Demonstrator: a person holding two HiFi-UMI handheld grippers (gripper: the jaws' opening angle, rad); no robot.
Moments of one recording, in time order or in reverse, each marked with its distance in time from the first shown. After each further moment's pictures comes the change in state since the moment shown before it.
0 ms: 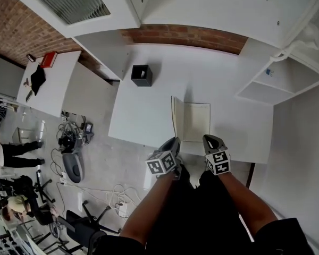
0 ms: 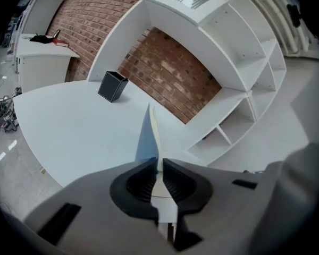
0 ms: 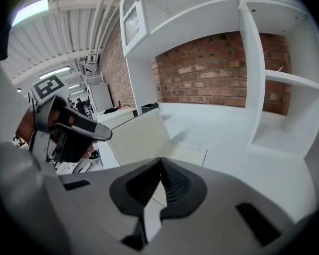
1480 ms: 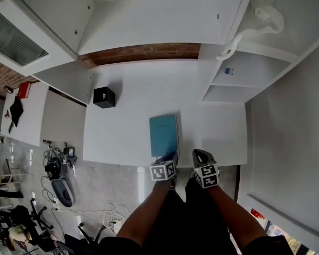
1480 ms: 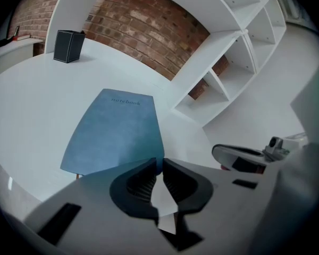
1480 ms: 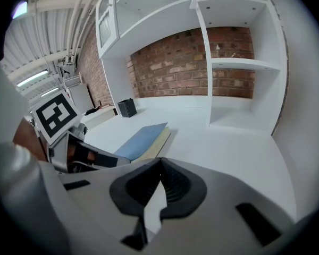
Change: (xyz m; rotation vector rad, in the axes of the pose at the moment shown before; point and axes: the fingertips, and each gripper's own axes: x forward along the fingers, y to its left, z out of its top) left arm 0.121 -0.070 -0.122 0.187 0.309 -0.035; right arm -0.060 -0.092 -0.062 0.141 0.051 -0.151
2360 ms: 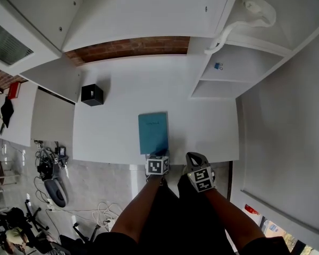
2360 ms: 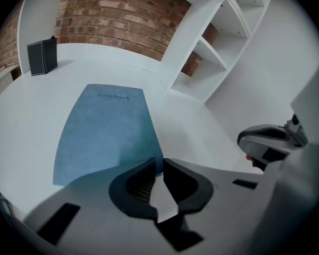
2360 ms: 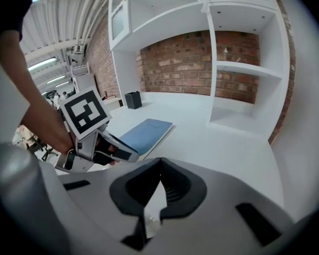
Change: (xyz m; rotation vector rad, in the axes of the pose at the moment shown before) left arm 0.030 0.012 -0.024 0.212 0.153 0.071; right arm -0.022 0.003 -0.026 -0.106 0.045 0.014
